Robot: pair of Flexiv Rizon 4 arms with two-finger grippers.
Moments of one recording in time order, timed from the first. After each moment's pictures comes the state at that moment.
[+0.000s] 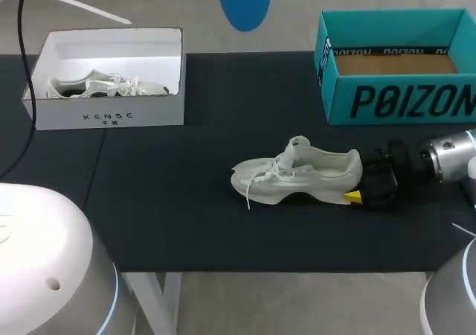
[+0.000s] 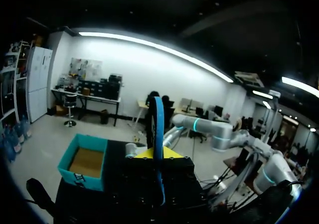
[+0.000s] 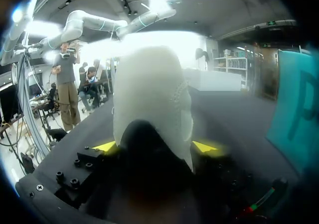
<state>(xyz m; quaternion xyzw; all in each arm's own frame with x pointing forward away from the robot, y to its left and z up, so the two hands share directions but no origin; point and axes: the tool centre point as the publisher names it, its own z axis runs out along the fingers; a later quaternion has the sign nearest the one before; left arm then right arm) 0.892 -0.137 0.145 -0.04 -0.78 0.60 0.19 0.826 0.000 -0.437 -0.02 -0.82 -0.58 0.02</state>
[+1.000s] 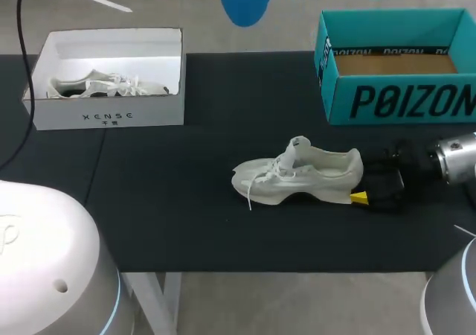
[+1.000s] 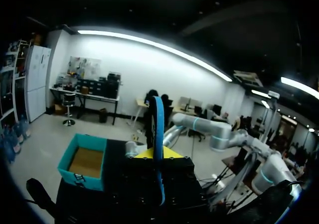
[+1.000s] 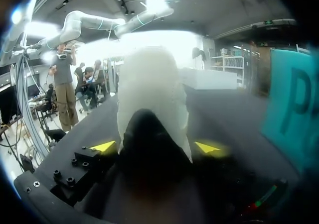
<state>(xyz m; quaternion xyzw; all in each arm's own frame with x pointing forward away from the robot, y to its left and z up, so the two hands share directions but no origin) 0.897 -0.139 0.152 -0.04 -0.78 0.59 0.20 0.828 -0.015 -0.436 -0.03 -0.82 -0.58 0.01</state>
